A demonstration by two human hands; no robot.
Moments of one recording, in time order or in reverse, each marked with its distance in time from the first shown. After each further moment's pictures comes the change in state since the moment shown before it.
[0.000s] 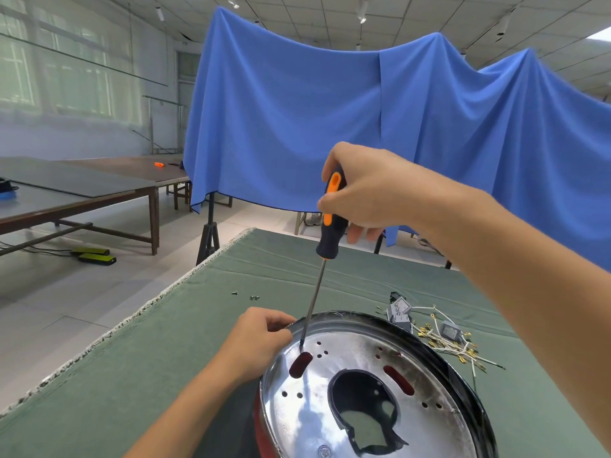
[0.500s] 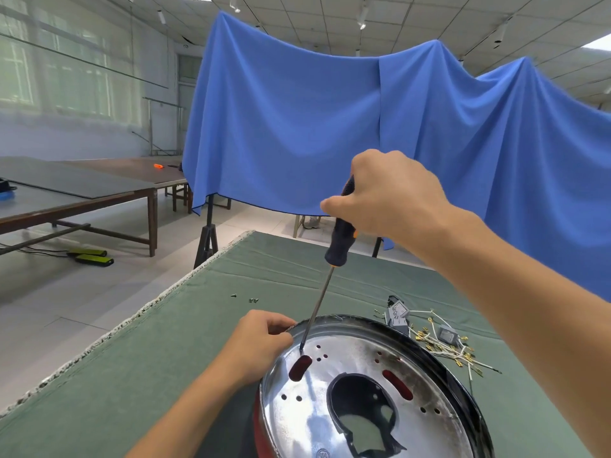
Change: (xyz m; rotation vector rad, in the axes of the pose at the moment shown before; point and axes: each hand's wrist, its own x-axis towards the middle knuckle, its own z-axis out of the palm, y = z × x) left_hand -0.001 0.000 0.000 -0.015 -0.013 -0.007; right_hand 0.003 0.012 0.008 -0.228 0.302 0.006
